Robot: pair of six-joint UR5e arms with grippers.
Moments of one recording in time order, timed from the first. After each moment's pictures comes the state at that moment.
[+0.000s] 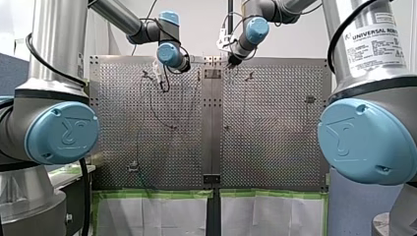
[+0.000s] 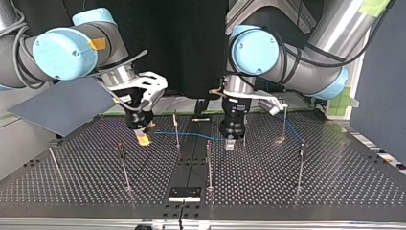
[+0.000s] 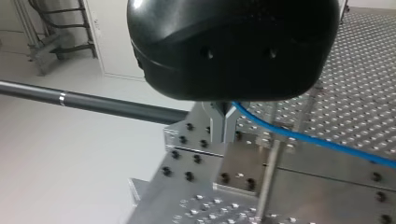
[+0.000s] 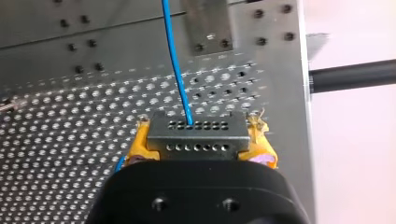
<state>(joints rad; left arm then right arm) -0.37 -1.67 -1.63 -2.89 -1.81 -1.82 2.18 -1.32 1.28 0.18 1.55 1.78</state>
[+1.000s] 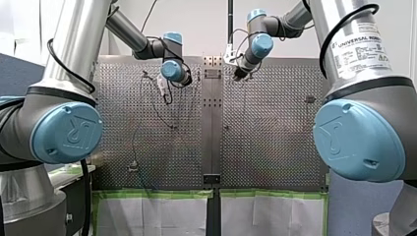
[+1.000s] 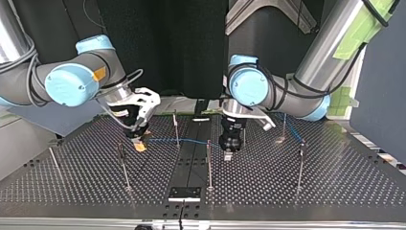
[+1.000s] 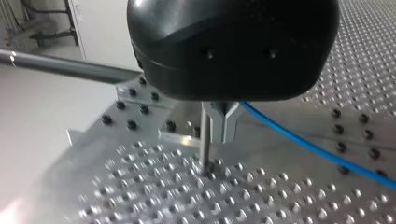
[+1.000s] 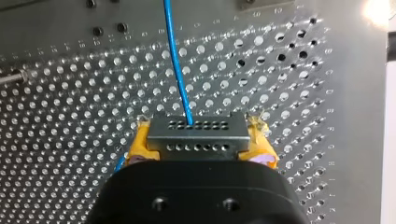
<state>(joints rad) -0.31 -1.84 -1.54 -2.85 -1.75 -1.83 2.10 -1.22 1.24 0.17 1.49 1.77</state>
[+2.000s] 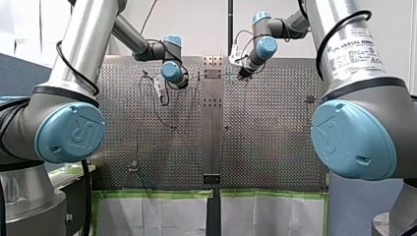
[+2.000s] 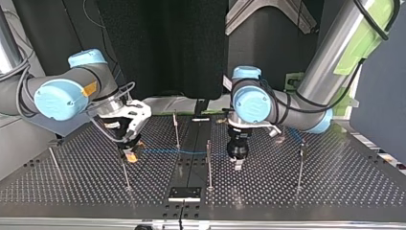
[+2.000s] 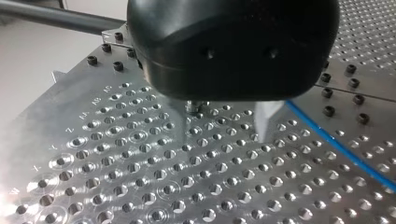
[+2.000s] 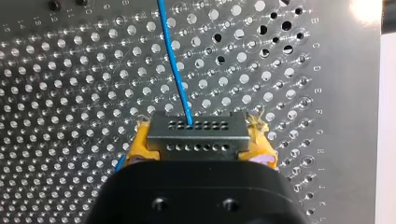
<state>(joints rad) -0.28 -1.89 -1.46 -2.95 -1.78 -1.83 2.05 -1.18 1.17 0.17 1.45 1.77</state>
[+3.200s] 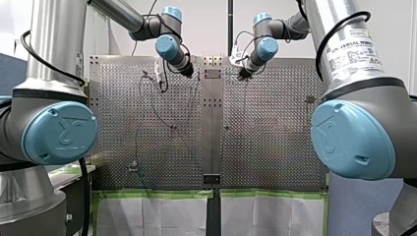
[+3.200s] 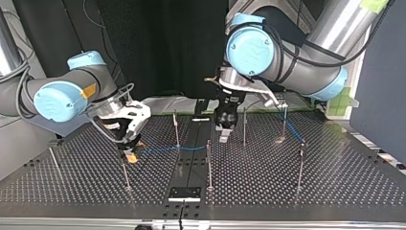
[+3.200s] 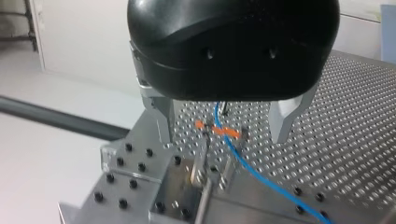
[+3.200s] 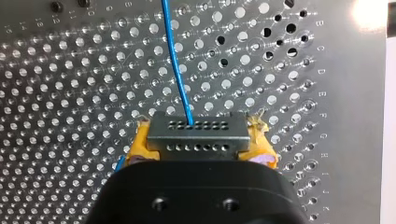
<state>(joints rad) -0.40 -1.66 -1.60 -3.11 -1.77 -1.79 2.04 -1.17 1.17 0.17 1.43 1.76</state>
